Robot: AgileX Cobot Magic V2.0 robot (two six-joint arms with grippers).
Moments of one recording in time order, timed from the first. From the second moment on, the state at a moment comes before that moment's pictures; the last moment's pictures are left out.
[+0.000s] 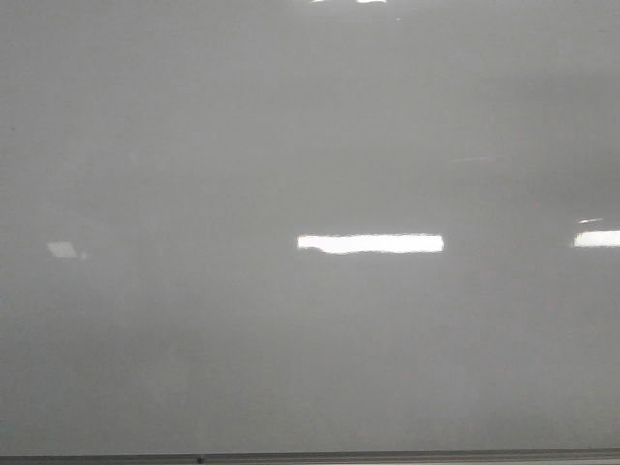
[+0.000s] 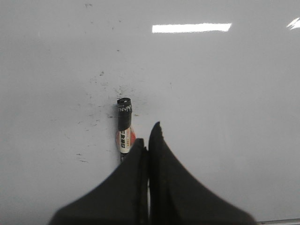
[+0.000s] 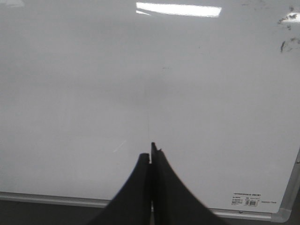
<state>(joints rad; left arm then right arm) -0.03 0.54 -0.69 -0.05 0.68 0.04 0.01 0.49 -0.62 0.02 0.68 -0.03</state>
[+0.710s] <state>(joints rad) -0.03 0.75 -0.69 -0.05 0.73 0.04 0.11 0.49 -0.62 0.02 0.69 -0.07</state>
